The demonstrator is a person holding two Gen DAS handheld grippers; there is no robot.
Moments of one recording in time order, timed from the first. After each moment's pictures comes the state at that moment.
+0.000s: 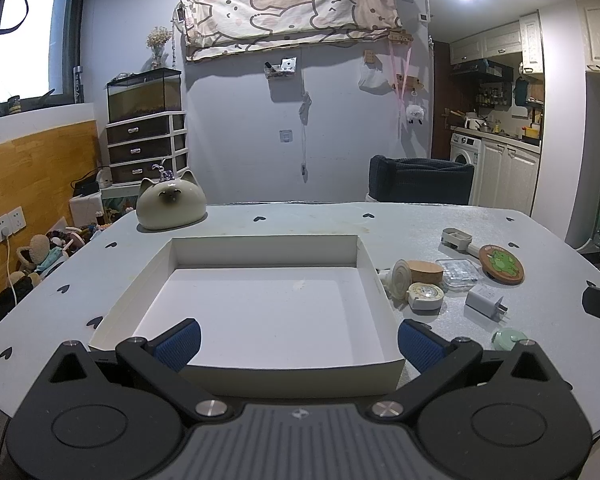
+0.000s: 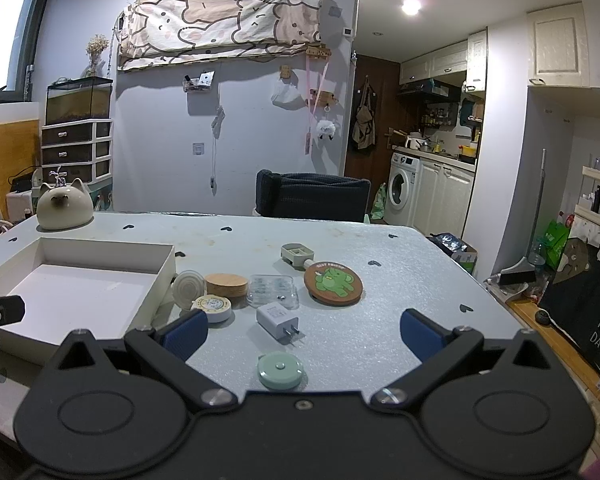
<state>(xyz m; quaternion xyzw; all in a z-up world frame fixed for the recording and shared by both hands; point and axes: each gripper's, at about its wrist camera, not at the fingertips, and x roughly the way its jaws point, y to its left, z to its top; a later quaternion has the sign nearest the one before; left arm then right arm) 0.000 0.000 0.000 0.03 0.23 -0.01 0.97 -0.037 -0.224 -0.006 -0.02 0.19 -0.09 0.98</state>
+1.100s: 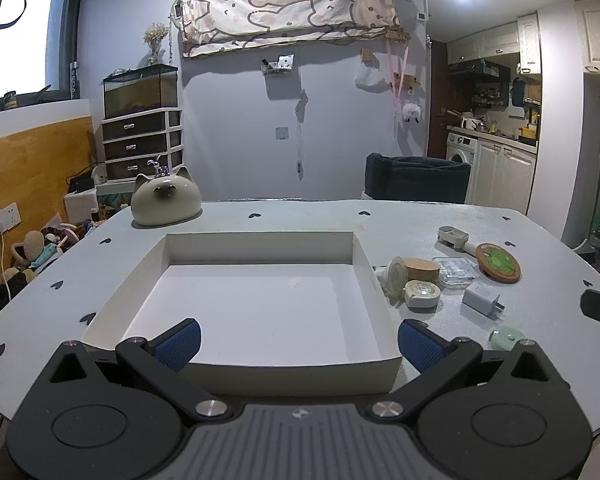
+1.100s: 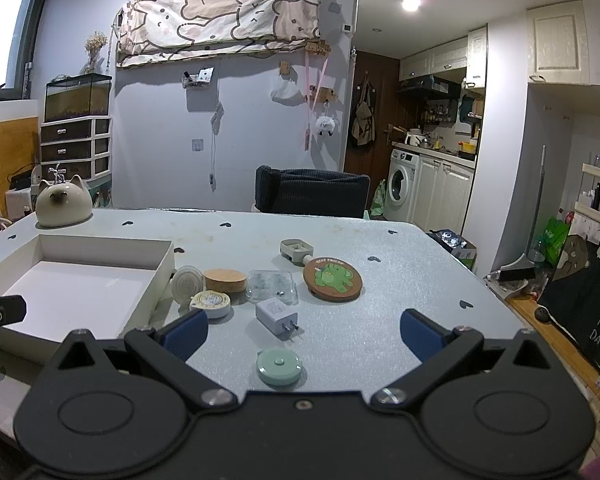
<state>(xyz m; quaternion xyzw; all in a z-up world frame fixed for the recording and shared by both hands) 0.003 -0.003 -0.011 0.02 0.23 -0.02 0.97 -0.037 -0.227 -0.010 -0.02 0.19 -0.09 0.98</state>
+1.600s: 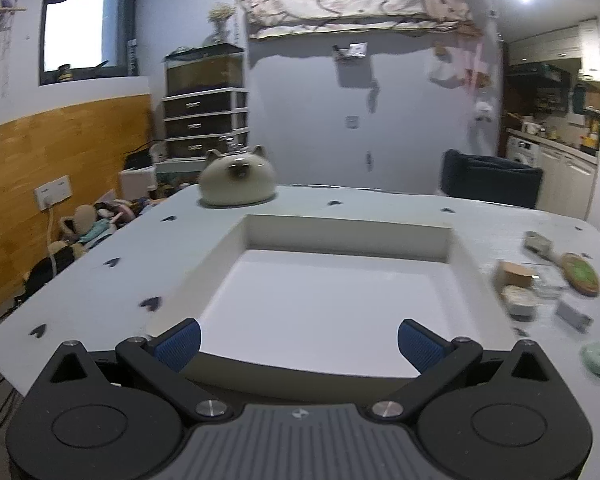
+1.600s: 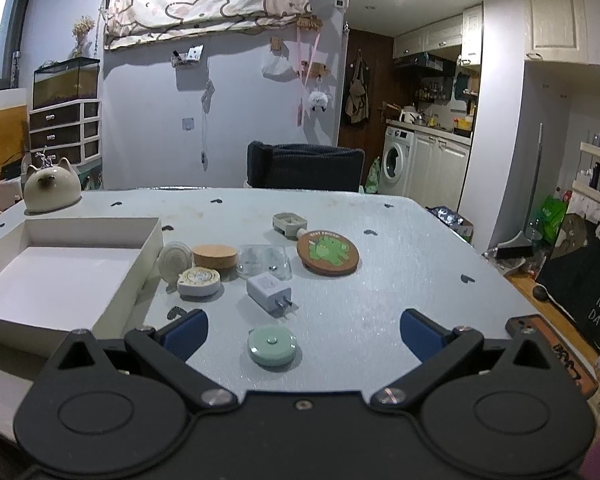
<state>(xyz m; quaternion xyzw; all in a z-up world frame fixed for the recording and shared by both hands) 0.040 0.070 -0.028 0.00 0.25 0.08 0.97 -0.018 -0.230 -0.031 -0.01 0.23 -0.10 0.97</state>
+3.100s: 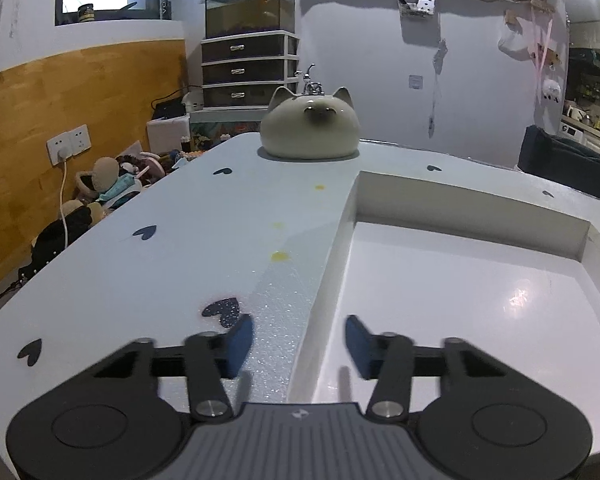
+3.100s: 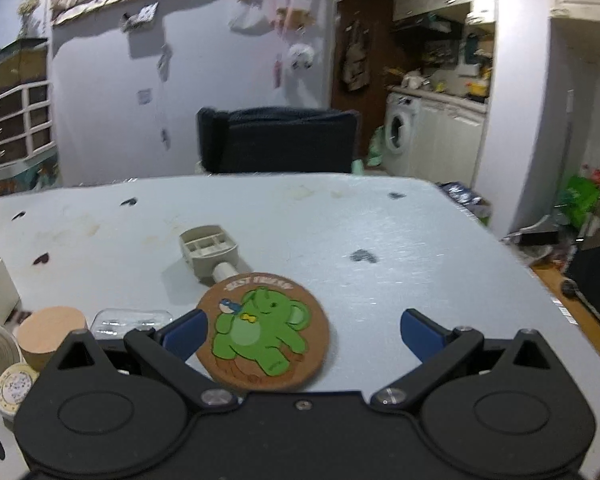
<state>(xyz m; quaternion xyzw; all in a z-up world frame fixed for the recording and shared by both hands) 0.144 0.201 -0.078 -0.02 0.30 0.10 0.95 0.236 -0.355 -0.084 0.01 0.27 -0.08 0.96</state>
